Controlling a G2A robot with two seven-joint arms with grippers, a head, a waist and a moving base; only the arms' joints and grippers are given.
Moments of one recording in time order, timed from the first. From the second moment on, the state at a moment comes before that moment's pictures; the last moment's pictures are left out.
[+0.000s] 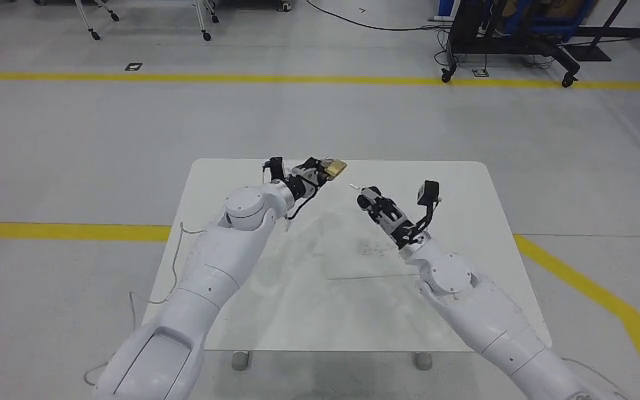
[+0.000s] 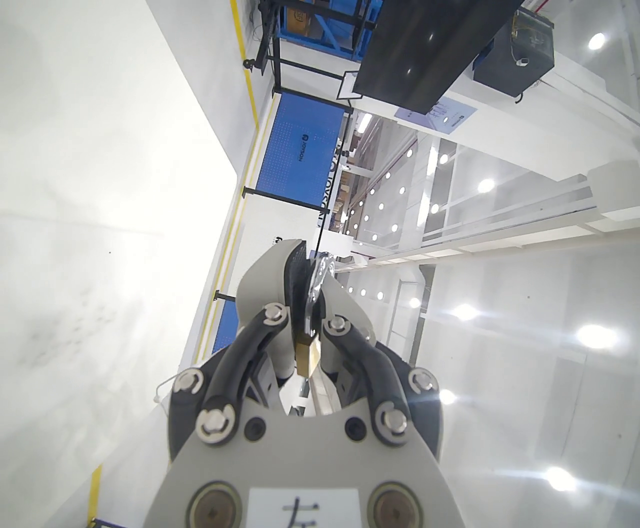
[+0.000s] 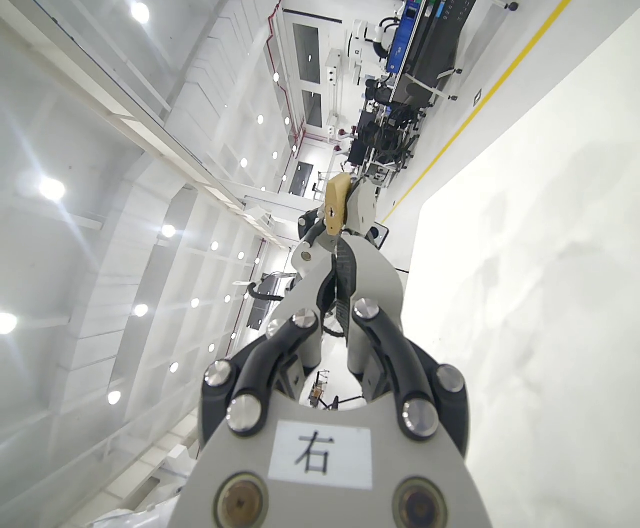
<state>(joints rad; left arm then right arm) 0.75 -1.48 -0.98 -0.88 -0.59 0.12 -0.45 -1.17 -1.08 0.88 -1.38 0.43 -0.36 0.06</state>
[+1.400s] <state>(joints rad) 0.82 -1.48 -0.98 -0.98 -0.34 0.01 -0.40 -1.24 -1.19 0.91 -1.47 0.27 -0.23 -0.18</state>
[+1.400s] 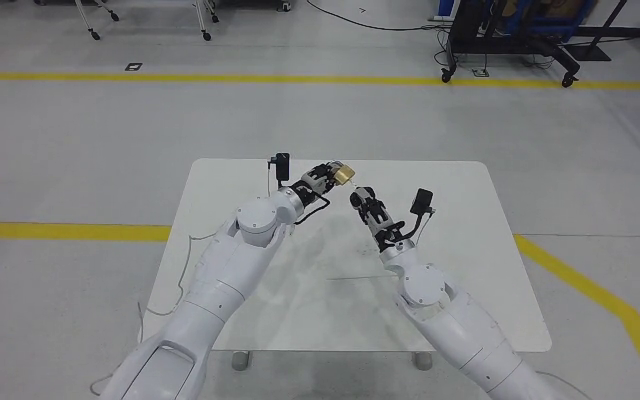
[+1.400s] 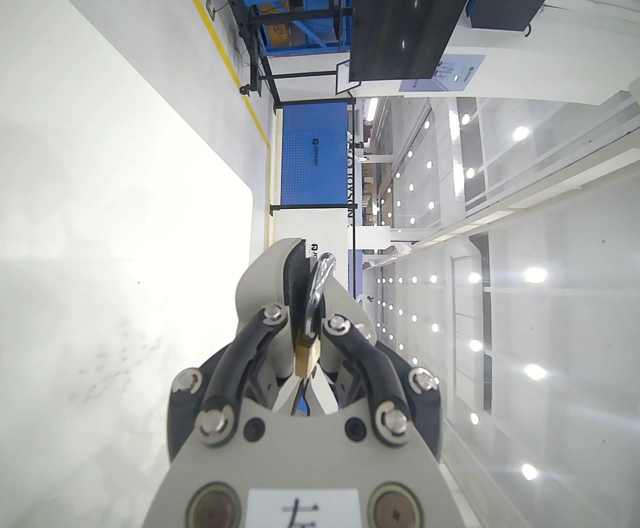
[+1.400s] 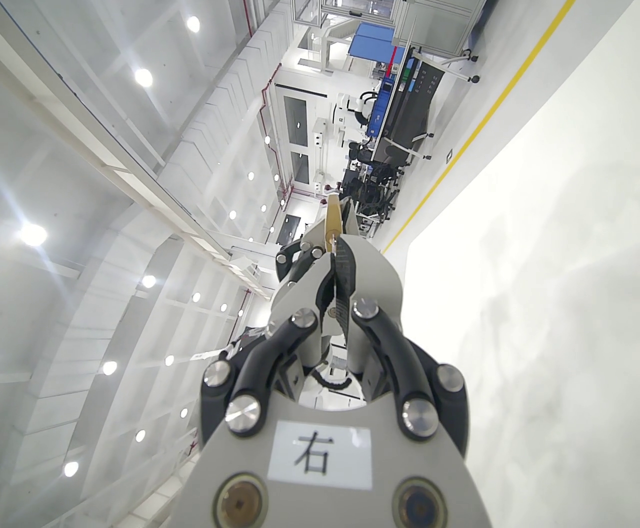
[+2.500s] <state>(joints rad) 0.82 -1.49 -1.00 -0.98 -0.27 0.02 -0.43 -1.25 -1.24 0.96 -1.46 0.12 -0.19 -0.15</state>
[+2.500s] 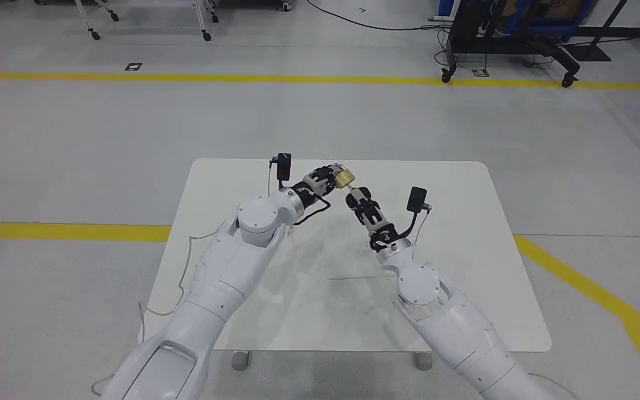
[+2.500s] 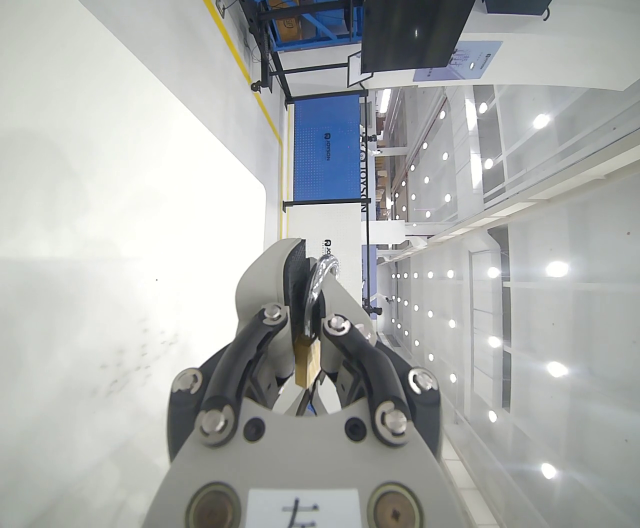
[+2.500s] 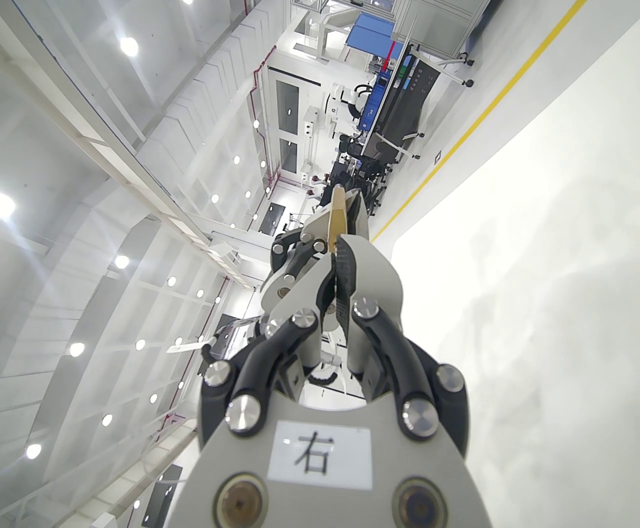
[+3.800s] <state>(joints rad) 0.83 -1.50 -1.04 -0.99 -0.28 0.03 -0.42 -1.27 -1.27 1.03 -1.48 0.25 -0.20 -0.04</state>
